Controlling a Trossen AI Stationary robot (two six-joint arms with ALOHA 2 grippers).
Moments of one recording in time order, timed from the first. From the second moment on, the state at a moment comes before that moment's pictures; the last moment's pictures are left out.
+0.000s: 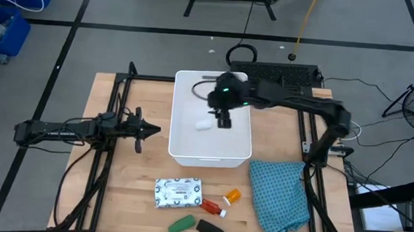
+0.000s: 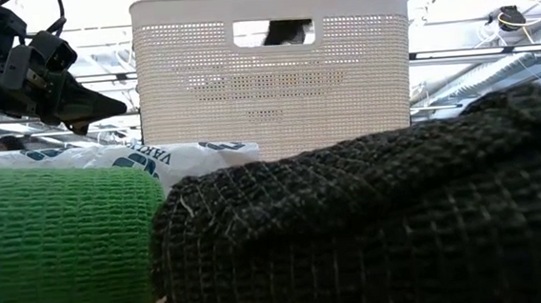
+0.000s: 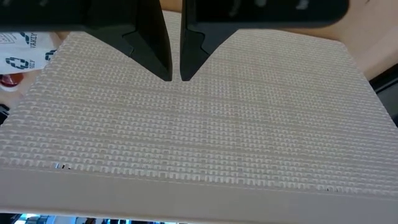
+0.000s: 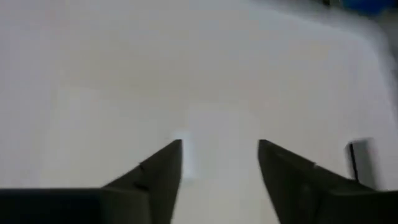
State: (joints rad) left arm 0.15 0.27 0.01 0.12 0.00 -0.07; right arm -0.23 1.69 1.69 -0.74 -0.07 -0.40
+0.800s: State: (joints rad) left arm 0.15 0.27 0.01 0.12 0.00 -0.07; right arm 0.18 0.72 0.85 -0.30 -0.08 -0.13
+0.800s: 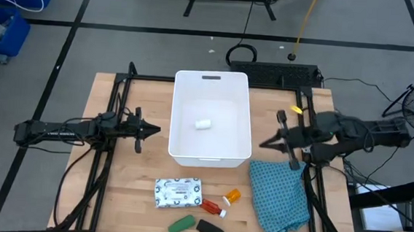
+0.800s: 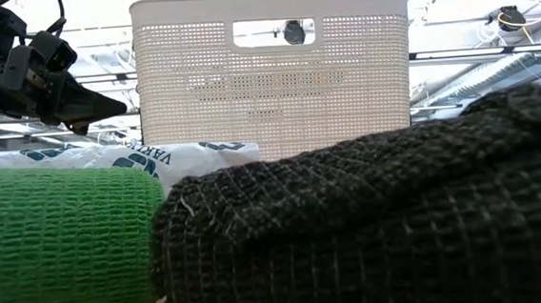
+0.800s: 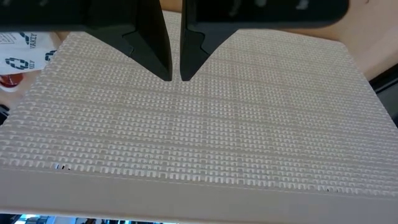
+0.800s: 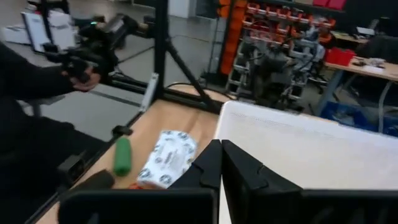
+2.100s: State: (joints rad) left arm 0.15 0.28 0.01 0.04 0.10 -0.07; right arm 0.10 0.44 0.11 0.43 -0.05 -0.22
